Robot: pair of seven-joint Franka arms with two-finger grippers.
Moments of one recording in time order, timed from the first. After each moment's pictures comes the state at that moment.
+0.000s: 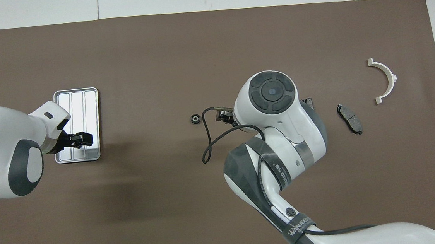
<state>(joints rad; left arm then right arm) -0.04 0.06 0.01 -2.24 0.02 2.26 -0.04 0.54 0.27 0.01 -1.78 0.05 2.06 0.83</state>
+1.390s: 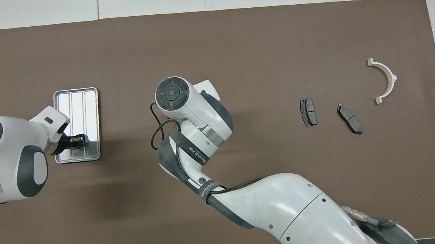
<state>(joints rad) 0.00 0.12 0.01 -2.29 0.02 2.41 -0.03 0.68 0.81 0.00 -1.22 -0.04 2.01 1.06</state>
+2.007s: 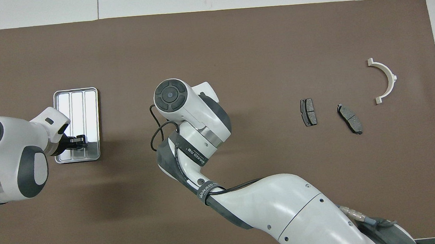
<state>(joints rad) 0.00 0.12 0.01 -2.30 0.01 2.41 -0.03 0.69 0.81 0.00 -1.22 -0.04 2.00 1.06</state>
